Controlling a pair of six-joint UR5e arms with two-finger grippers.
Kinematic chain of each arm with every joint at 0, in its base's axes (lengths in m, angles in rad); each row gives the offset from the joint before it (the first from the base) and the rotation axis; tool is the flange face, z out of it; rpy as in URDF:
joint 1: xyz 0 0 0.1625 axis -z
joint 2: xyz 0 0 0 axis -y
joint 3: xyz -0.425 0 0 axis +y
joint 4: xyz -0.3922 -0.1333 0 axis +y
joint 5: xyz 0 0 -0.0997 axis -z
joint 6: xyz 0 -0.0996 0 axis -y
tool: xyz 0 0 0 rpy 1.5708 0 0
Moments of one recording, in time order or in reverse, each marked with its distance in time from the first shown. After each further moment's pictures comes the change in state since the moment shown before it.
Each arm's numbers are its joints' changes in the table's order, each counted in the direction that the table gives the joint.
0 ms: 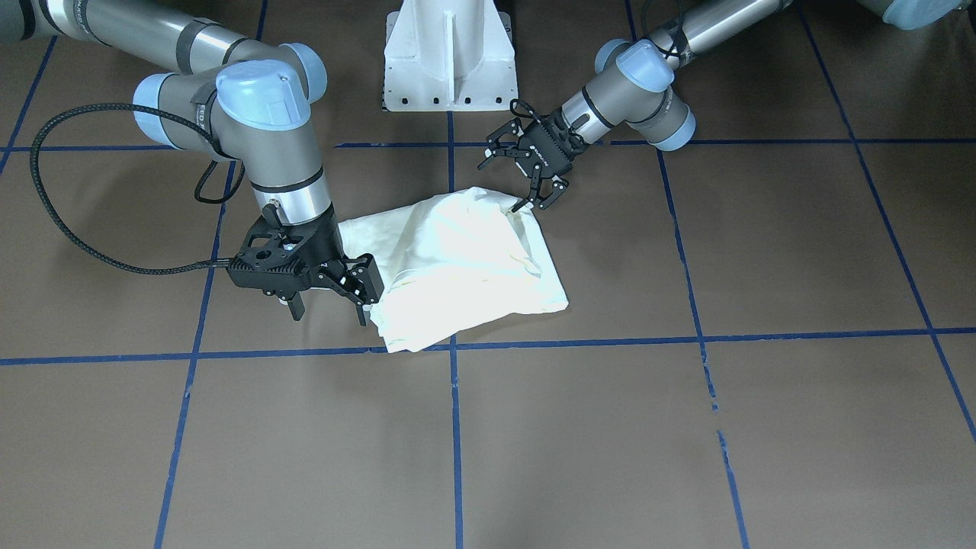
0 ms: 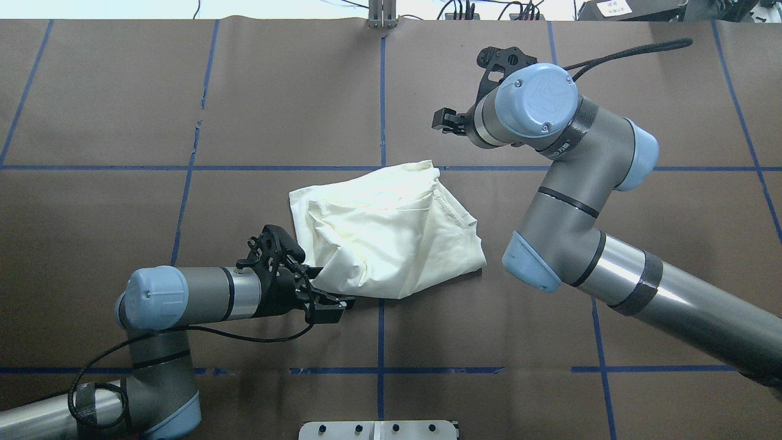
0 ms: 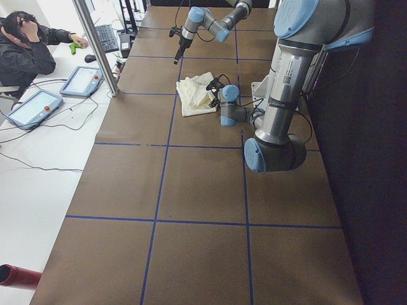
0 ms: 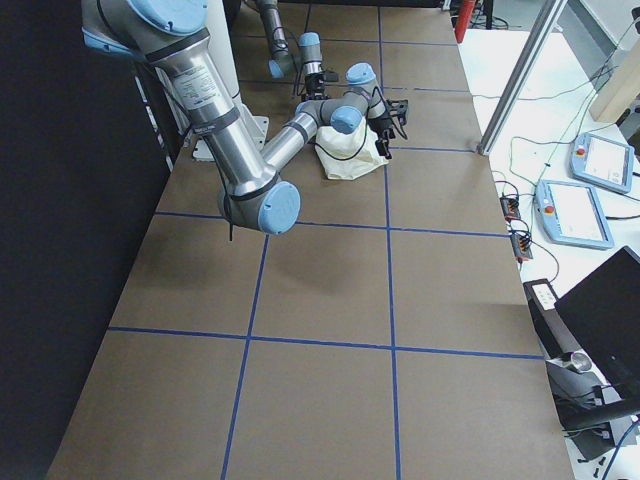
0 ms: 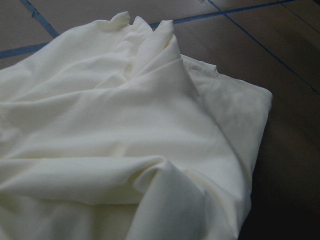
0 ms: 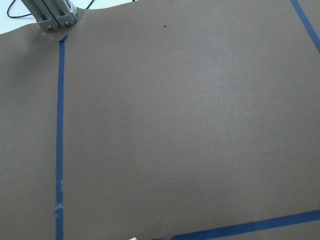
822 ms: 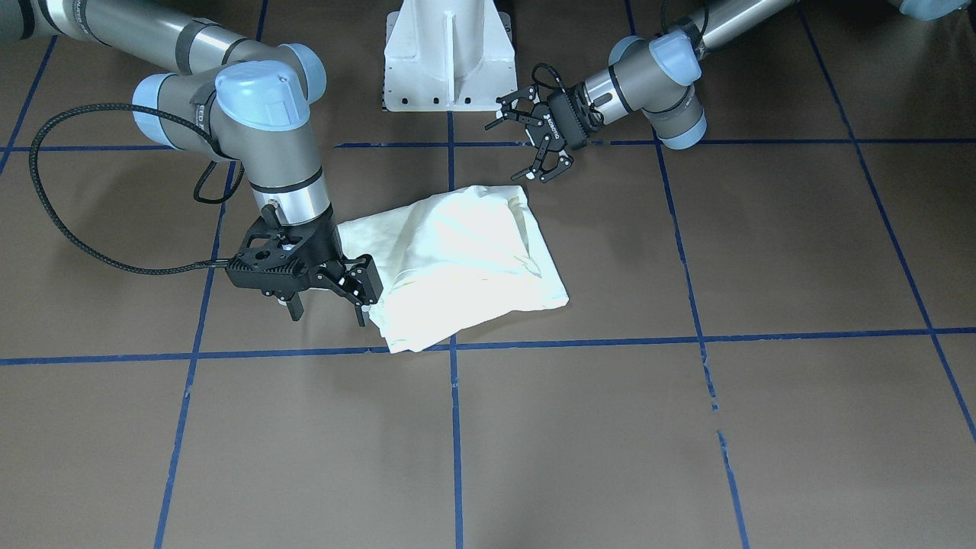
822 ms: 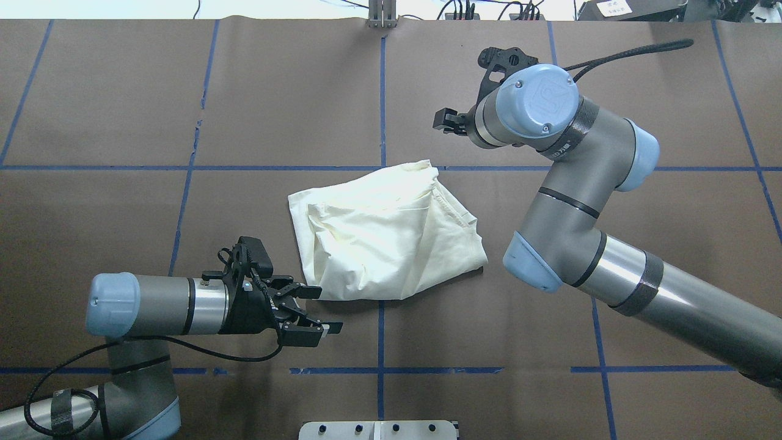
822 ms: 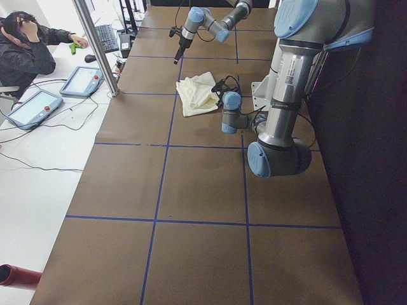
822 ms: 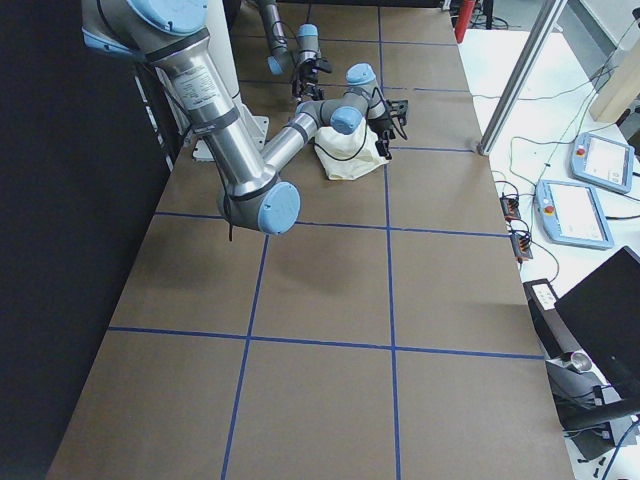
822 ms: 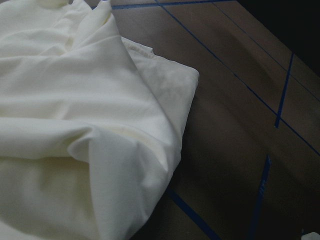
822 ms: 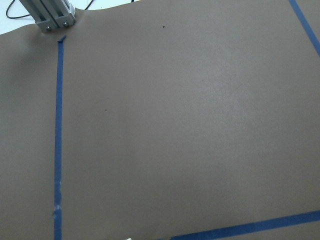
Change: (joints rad) left arm 0.001 0.039 0.039 0.160 -0.075 -0.073; right arm 0.000 -0.001 0.000 0.000 -0.002 0.000
